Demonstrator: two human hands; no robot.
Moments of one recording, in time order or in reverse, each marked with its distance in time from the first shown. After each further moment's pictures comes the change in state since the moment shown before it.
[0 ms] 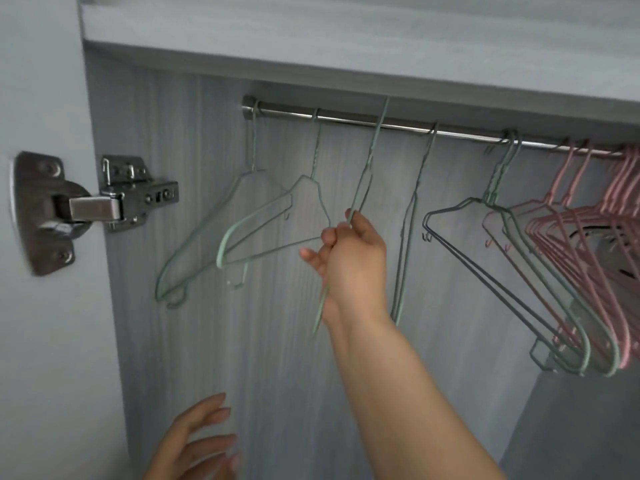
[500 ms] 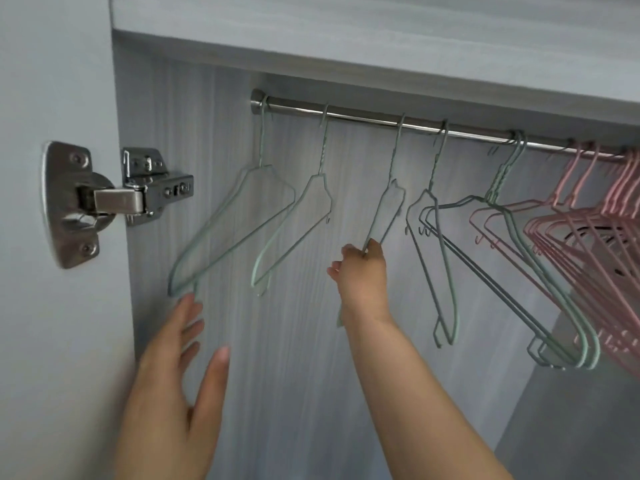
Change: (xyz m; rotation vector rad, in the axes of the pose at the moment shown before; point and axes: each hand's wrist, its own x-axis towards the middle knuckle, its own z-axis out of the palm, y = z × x) left_hand 0.027 0.036 0.005 0.389 0.178 0.611; right_hand 0.033 0.034 -0.025 -0.436 0.156 0.002
